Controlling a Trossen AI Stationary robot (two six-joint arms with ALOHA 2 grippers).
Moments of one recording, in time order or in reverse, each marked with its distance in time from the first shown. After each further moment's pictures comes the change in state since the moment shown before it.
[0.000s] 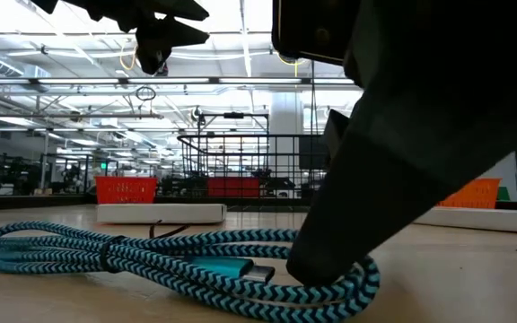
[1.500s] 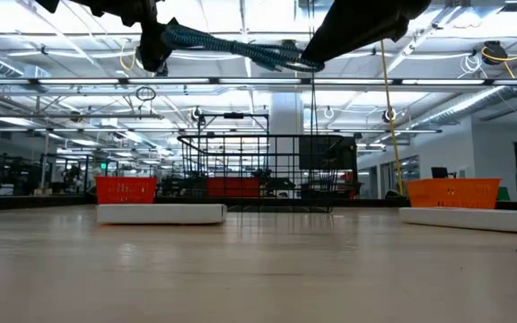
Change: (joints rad) left arm 0.000 0.000 0.000 0.056 -0.001 -0.082; right arm -0.035 -0.368 -0.003 -0.515 0.707 -0.139
